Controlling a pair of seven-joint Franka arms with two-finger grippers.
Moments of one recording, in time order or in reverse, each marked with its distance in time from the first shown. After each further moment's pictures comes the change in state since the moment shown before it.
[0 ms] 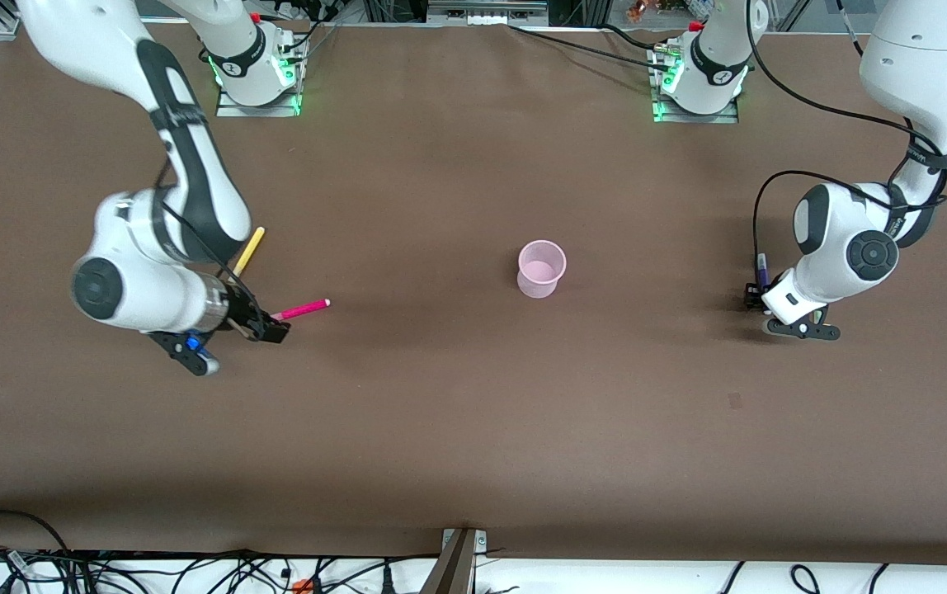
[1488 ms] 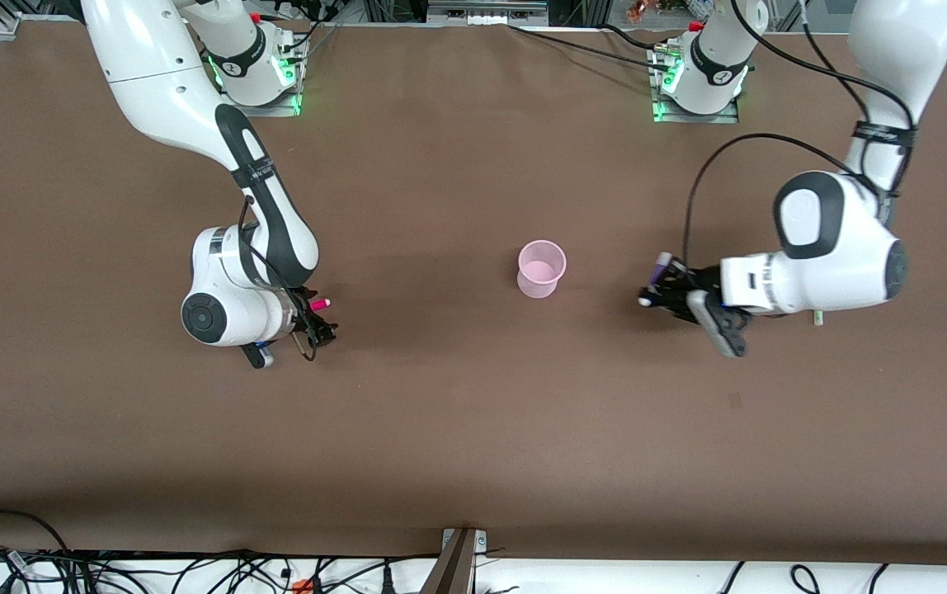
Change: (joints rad) left arm 0.056 -0.047 -0.399 0.285 -0.840 -0.432 0.862; right arm 0.071 0.153 -0.003 -0.001 0.092 0.051 0.259
